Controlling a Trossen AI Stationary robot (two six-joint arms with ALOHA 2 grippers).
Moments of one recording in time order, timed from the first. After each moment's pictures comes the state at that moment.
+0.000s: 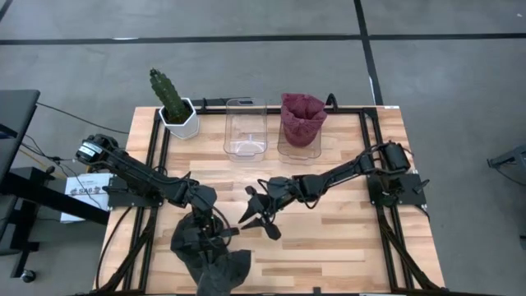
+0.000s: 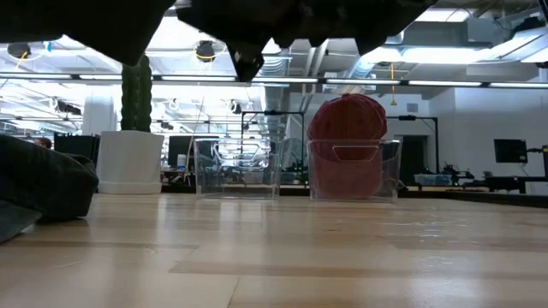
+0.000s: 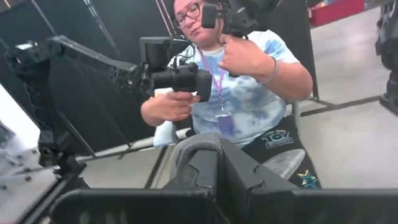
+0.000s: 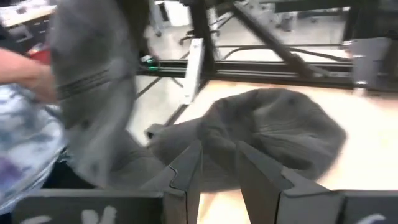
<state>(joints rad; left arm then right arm) -0.43 1.45 0.82 0.44 0.96 0.61 0.21 1.94 1.18 0.46 -0.37 0.06</state>
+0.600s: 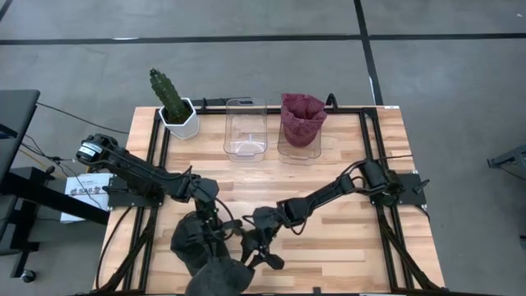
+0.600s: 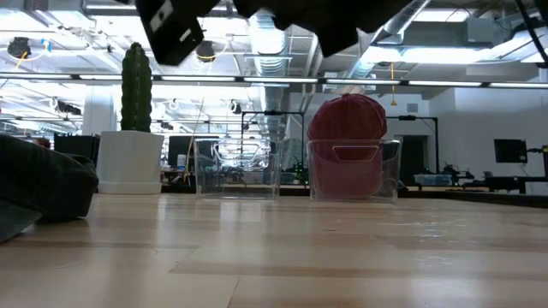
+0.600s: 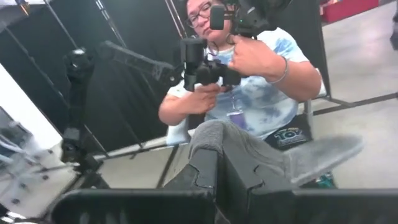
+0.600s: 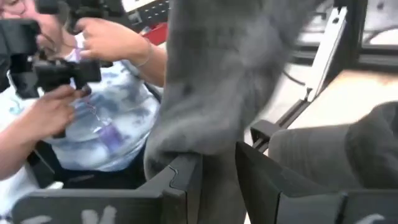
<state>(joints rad) -0.37 1.45 0.82 0.46 0.99 0.61 0.33 2.19 1.44 0.46 -0.66 0.09</state>
